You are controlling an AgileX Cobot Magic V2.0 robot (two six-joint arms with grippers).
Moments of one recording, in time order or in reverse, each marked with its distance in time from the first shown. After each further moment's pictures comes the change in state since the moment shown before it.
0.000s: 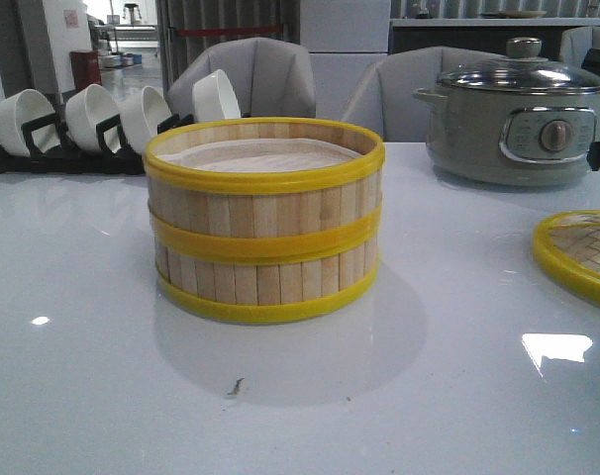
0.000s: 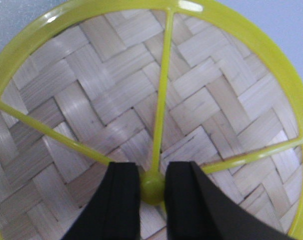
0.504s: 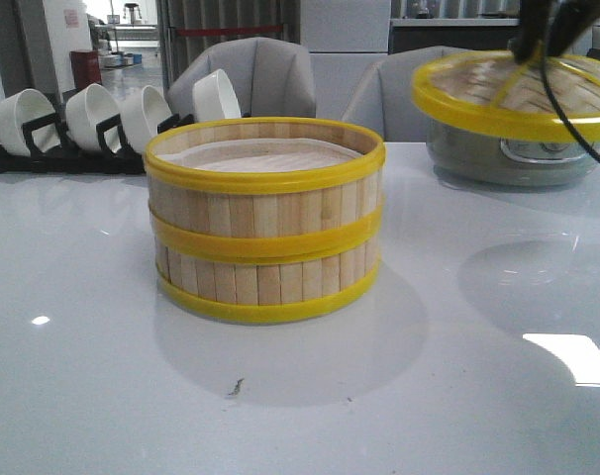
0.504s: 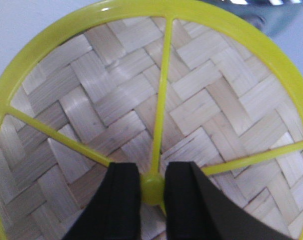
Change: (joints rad) left arm 0.000 0.000 0.000 0.000 0.000 0.000; right arm 0.289 -0.071 -0.447 0.017 0.251 0.000
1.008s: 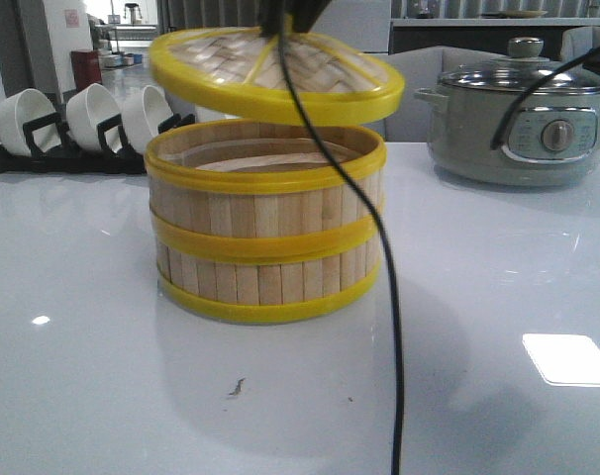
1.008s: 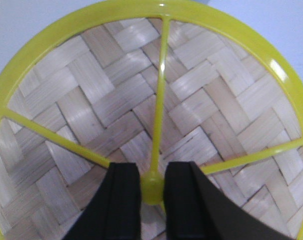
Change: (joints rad) left arm 0.000 0.000 0.000 0.000 0.000 0.000; right arm 0.400 0.230 -0.416 0.113 0.172 -0.083
